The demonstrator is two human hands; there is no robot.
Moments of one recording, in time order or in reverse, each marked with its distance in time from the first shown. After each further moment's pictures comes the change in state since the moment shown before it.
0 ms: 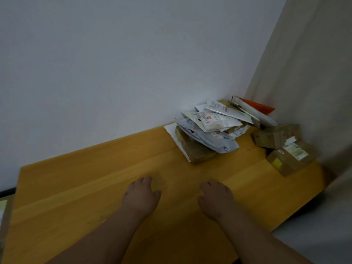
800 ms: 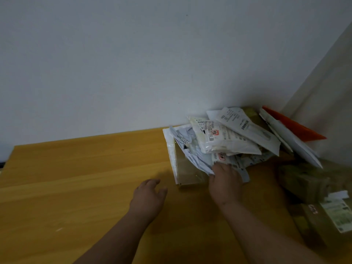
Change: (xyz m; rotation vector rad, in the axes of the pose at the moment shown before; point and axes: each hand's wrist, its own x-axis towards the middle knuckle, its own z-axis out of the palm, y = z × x) left_hand 0.104 0.131 0.040 -0.409 0.135 -0.317; right_hand 0.205 0.111 -0.048 0.161 0.353 -0.159
